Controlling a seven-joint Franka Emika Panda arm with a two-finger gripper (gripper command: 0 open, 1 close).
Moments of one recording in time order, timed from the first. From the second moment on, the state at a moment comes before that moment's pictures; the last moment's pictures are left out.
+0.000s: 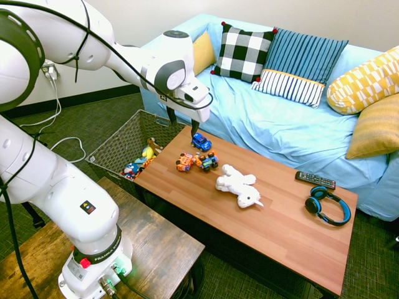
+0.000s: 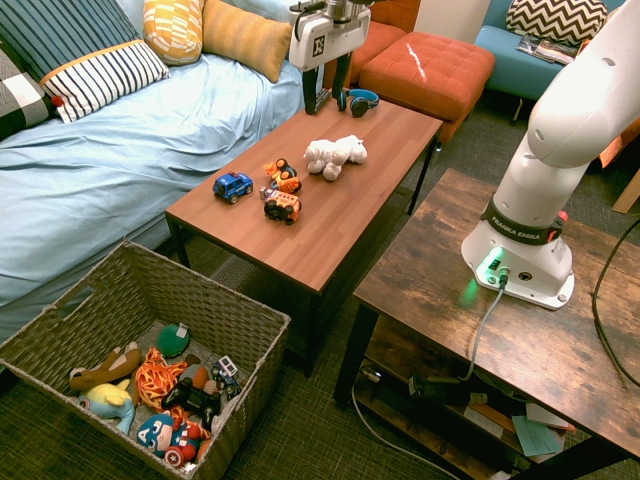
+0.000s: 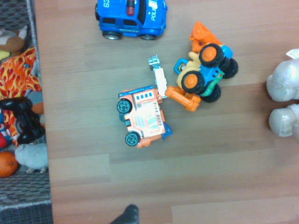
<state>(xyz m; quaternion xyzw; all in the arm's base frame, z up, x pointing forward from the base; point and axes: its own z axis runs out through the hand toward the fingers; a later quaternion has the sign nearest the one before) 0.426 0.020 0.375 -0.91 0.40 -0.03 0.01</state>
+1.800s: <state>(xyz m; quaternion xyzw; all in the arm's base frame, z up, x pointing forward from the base) 0.547 -0.185 0.231 -0.45 0.89 -0.05 -0.02</state>
